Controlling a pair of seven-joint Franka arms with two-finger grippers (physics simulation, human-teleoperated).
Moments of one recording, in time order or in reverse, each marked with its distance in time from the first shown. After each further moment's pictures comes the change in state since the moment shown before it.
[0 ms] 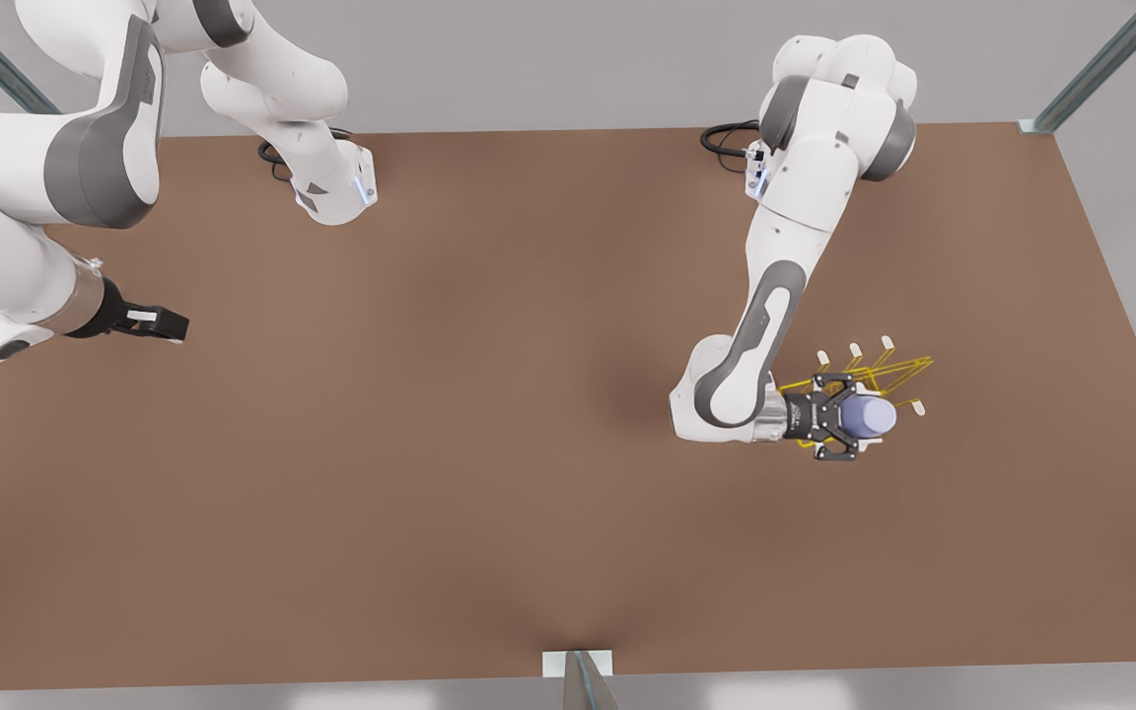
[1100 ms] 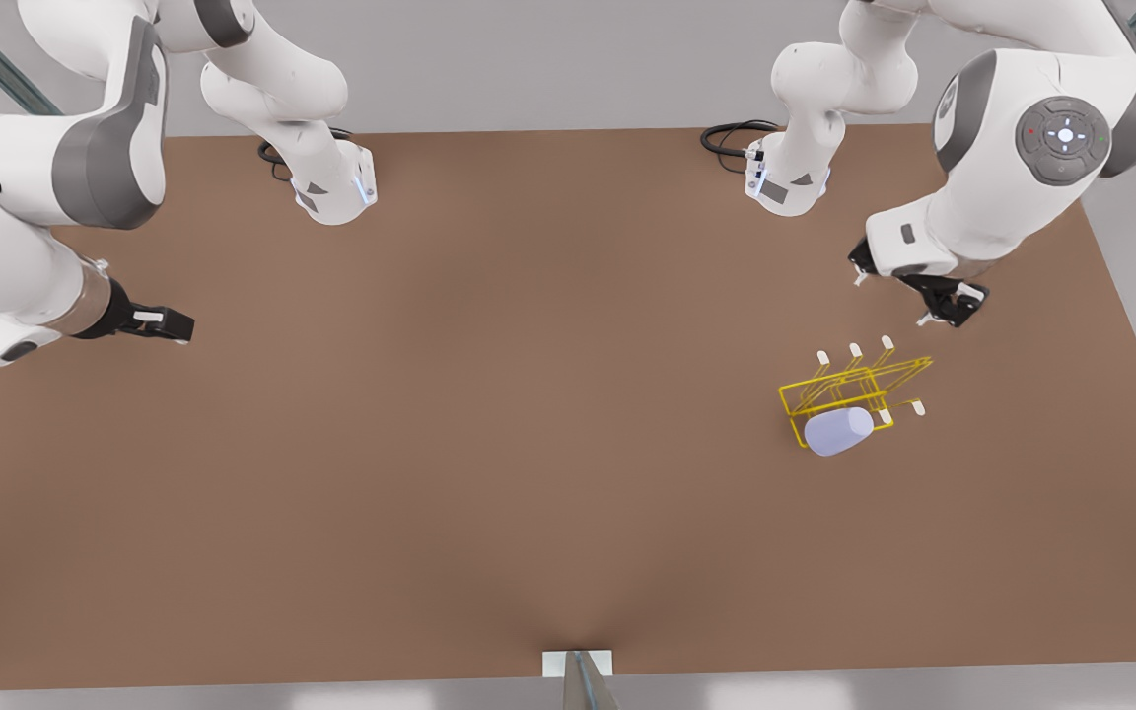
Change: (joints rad) left arm 0.241 -0.706 0.001 0.214 -1.281 0.145 -0.538; right arm 0.011 0.006 0.005 0.000 0.011 0.002 0.000
